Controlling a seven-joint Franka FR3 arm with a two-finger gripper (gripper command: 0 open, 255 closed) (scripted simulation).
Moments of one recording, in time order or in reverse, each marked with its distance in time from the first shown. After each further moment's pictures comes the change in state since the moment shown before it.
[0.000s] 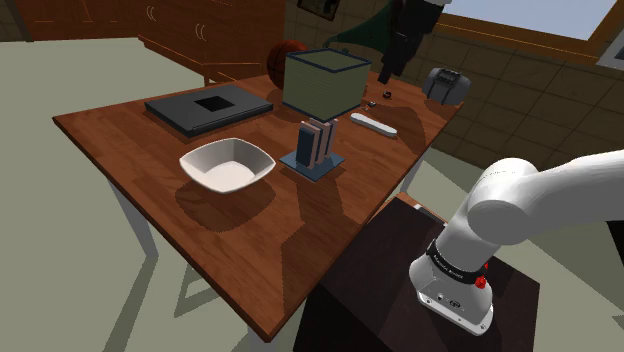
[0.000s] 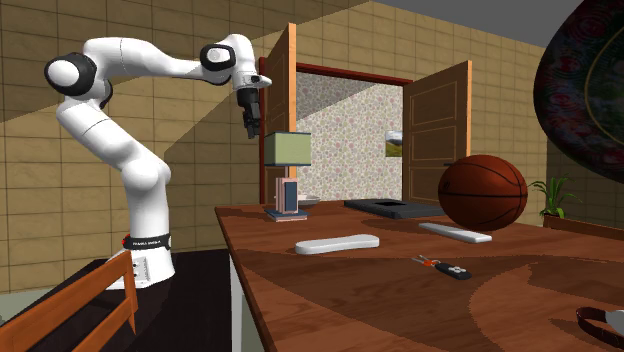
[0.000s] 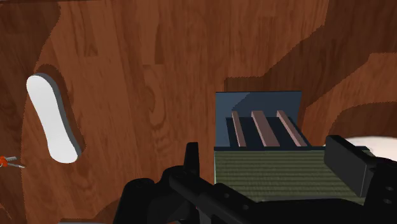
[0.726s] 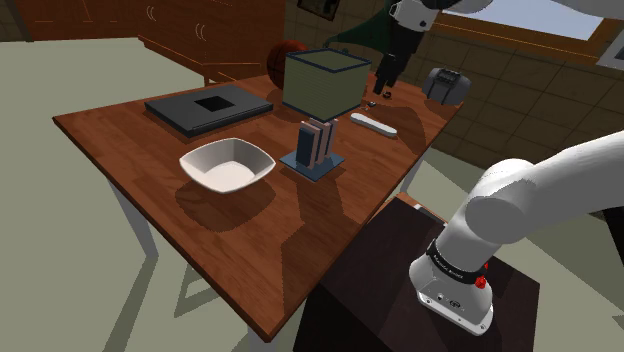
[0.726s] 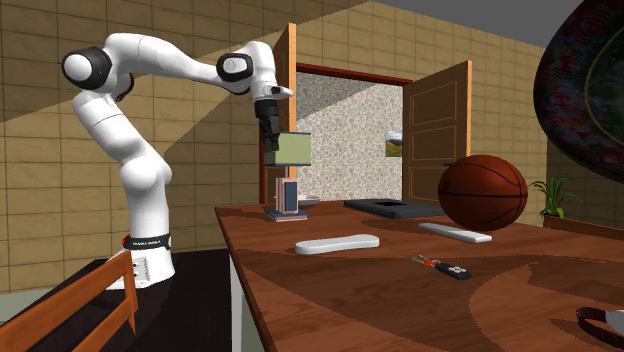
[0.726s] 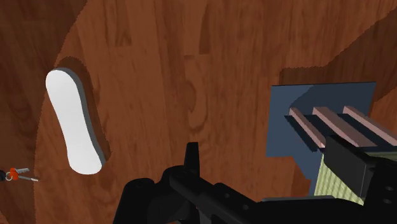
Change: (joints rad) arm -0.043 0.186 -0.165 -0.006 -0.062 0.163 -0.150
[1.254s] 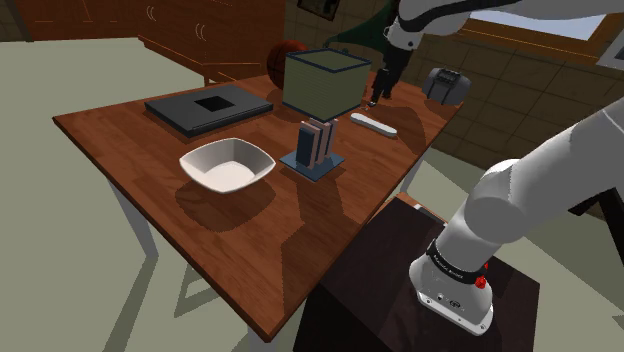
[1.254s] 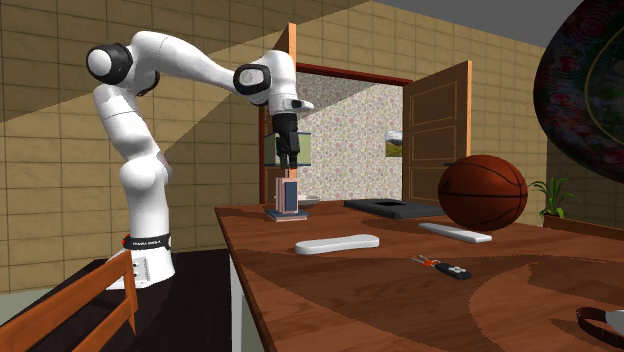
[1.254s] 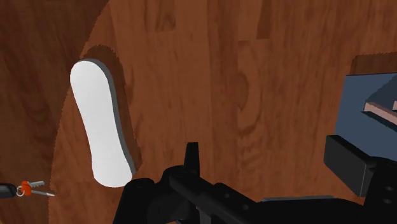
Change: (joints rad) arm -0.020 0.233 -0.147 0.064 0.000 0.142 -0.147
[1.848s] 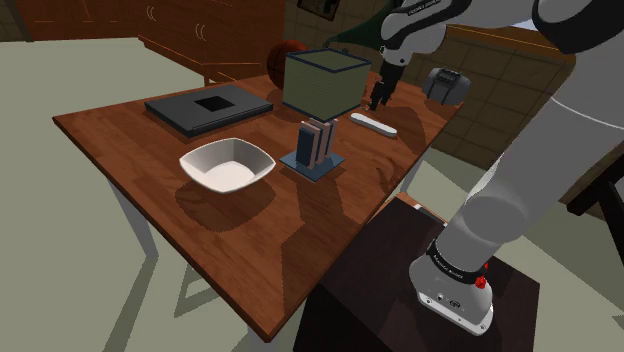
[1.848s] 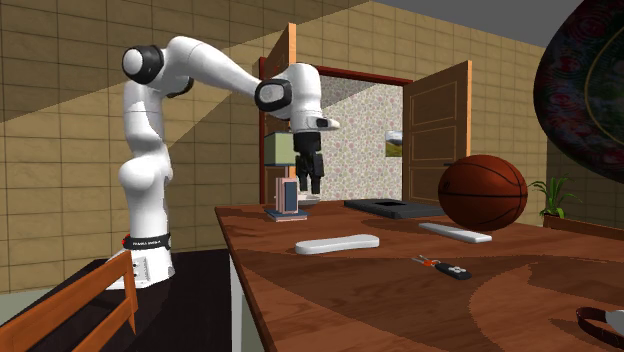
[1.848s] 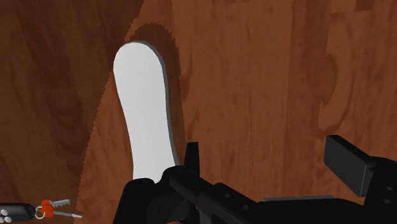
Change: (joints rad) arm -0.021 0.321 -0.139 0.157 0.113 0.108 -0.201
